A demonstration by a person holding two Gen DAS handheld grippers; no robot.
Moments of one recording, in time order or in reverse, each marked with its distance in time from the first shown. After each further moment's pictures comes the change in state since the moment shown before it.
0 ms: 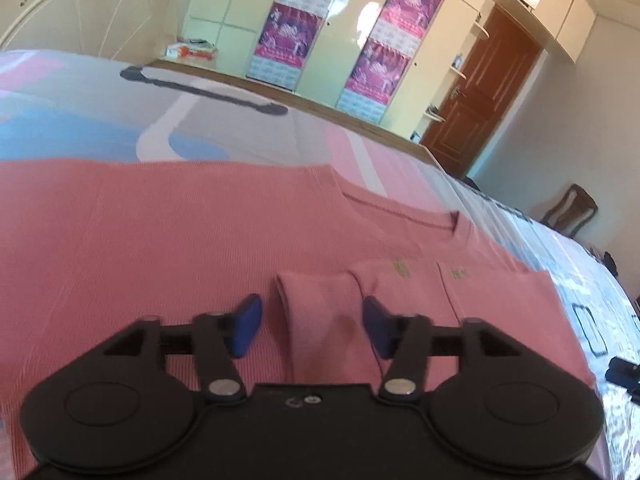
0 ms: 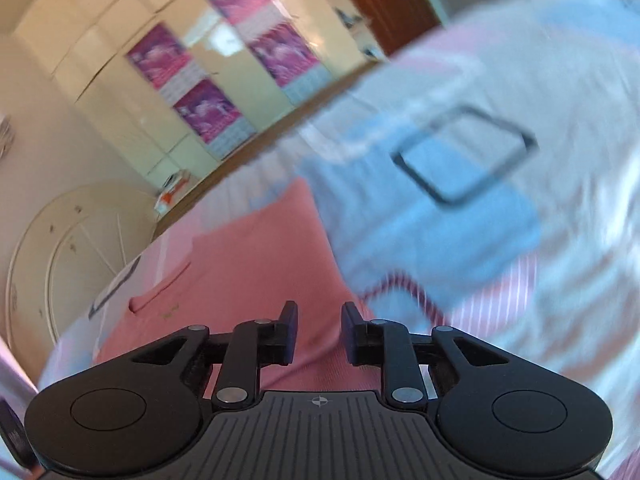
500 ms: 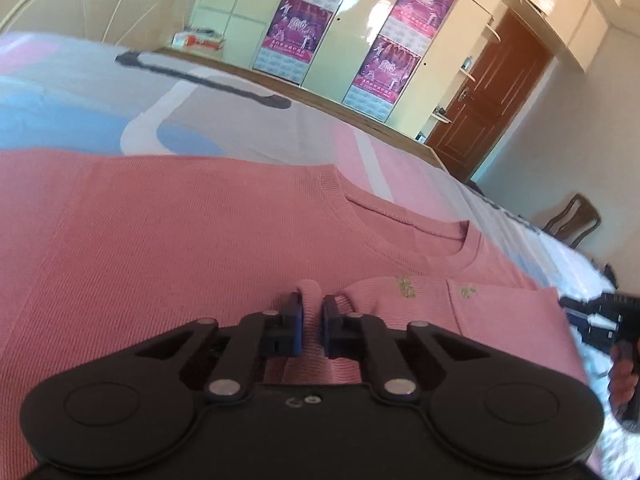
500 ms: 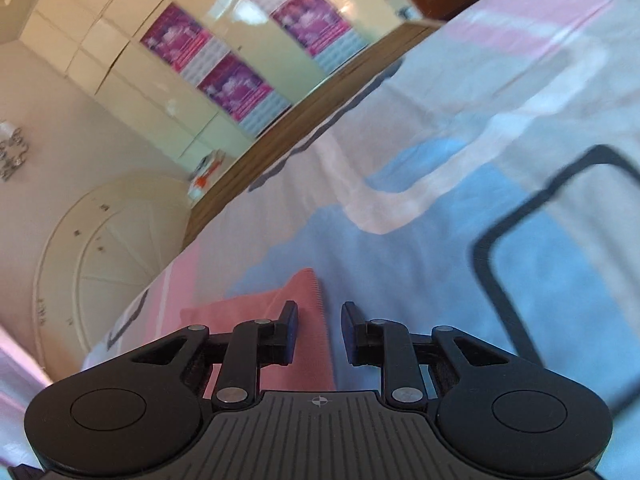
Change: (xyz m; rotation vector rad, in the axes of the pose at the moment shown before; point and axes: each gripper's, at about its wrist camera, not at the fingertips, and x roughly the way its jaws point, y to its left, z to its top) left arm 0.021 -0.006 0.006 -0.030 0.015 0.010; right arm 0.141 -0.032 0.095 0.067 0.147 0.184
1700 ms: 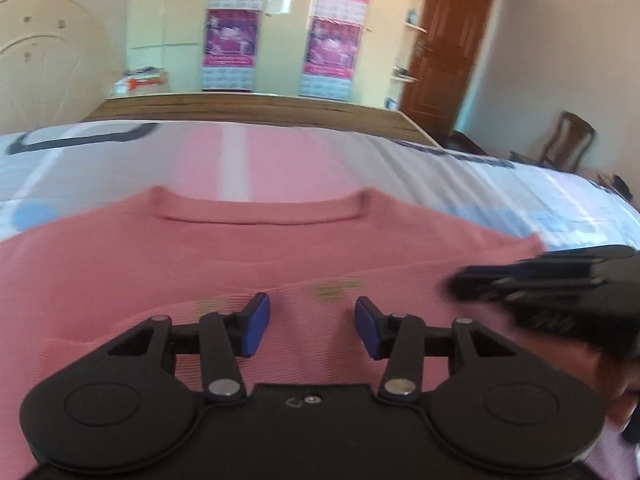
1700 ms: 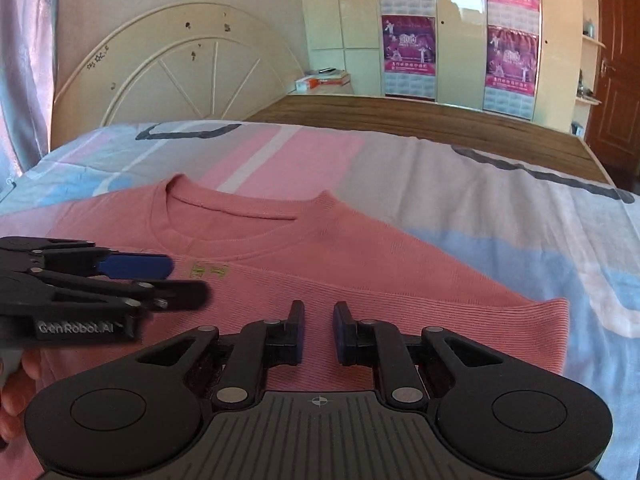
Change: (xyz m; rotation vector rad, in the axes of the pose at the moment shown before) left arm 0.038 -0.125 -0.003 0.267 0.009 0.066; right arm 0.044 0.120 -0.078 -0.813 0.117 -0.039
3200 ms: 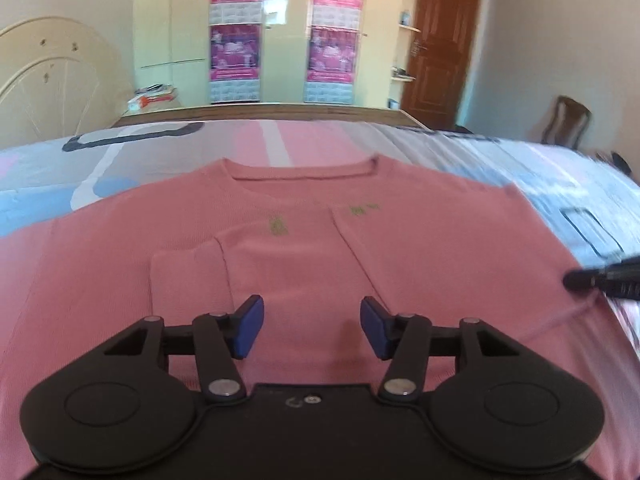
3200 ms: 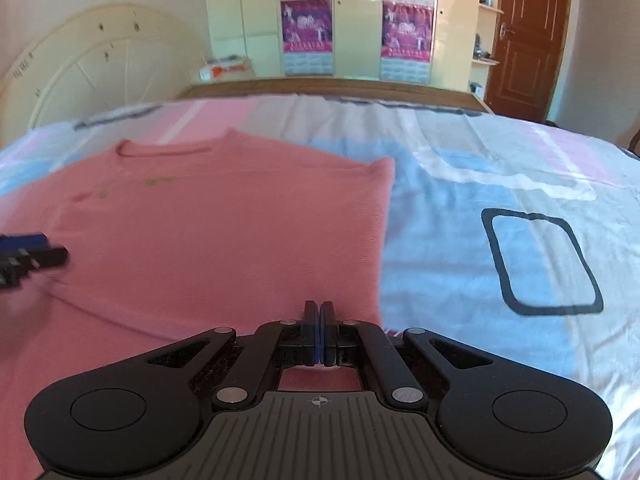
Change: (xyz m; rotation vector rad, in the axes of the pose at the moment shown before) left arm -0.072 0.018 -0.045 0.063 -0.020 0.024; right arm -0.089 0.016 -0.082 0.131 0.065 -0.265
